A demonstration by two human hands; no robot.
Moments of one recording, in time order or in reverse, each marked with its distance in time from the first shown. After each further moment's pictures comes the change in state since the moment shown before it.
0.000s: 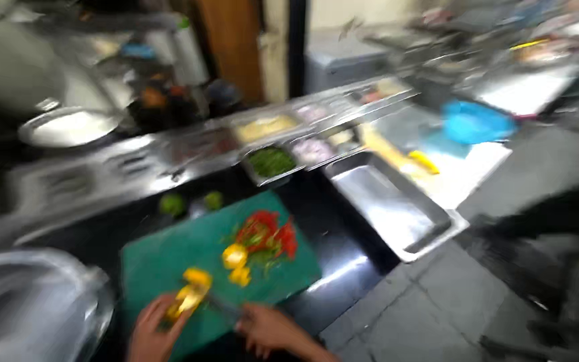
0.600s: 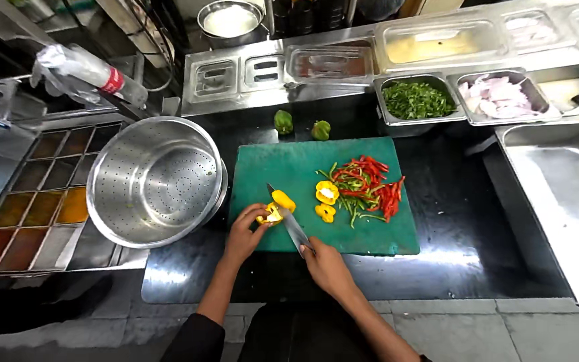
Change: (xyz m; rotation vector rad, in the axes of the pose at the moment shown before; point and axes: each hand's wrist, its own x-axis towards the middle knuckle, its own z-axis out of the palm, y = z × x) left_hand -0.027 -0.045 0.025 -0.176 0.187 0.070; right_hand 0.014 -0.023 0.031 -0.390 0.093 0.006
